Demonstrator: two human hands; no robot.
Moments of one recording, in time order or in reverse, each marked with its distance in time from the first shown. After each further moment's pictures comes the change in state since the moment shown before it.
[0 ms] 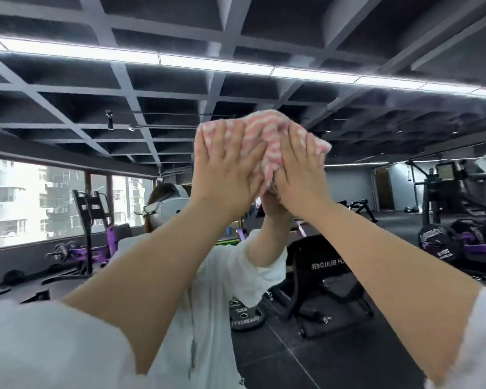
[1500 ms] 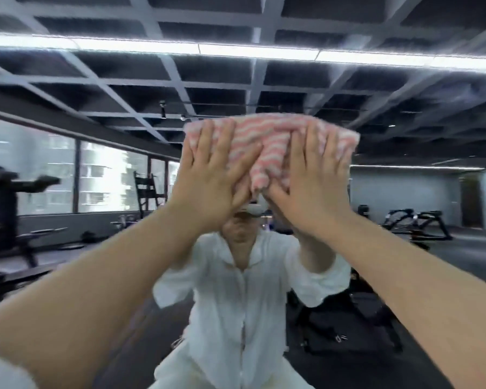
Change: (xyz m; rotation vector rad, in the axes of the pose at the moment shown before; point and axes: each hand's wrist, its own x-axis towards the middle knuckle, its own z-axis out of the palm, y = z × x) left_hand 0.049 0.173 0.039 0.016 0.185 0.015; right_hand -0.012 0.211 -0.003 -0.089 -0.030 -0.128
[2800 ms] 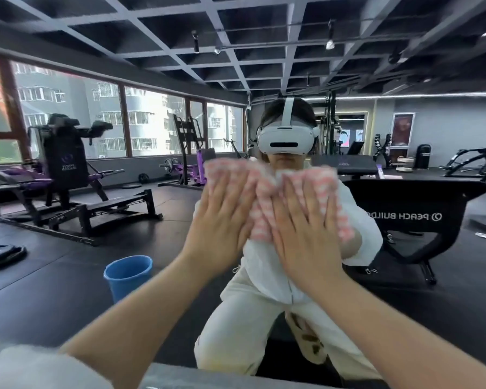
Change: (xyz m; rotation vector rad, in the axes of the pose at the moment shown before) left_hand -0.169 0.061 0.019 -0.084 -0.117 0.028; right_hand -0.167 -0.019 0.101 0.138 0.259 -0.323
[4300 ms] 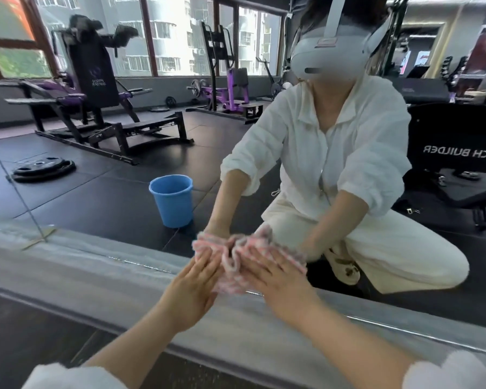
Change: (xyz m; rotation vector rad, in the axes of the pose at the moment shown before) left_hand -0.340 -0.015 -0.025 -0.052 -0.767 -0.011; right_hand -0.181 -0.199 0.058 0.057 -0.448 -0.644
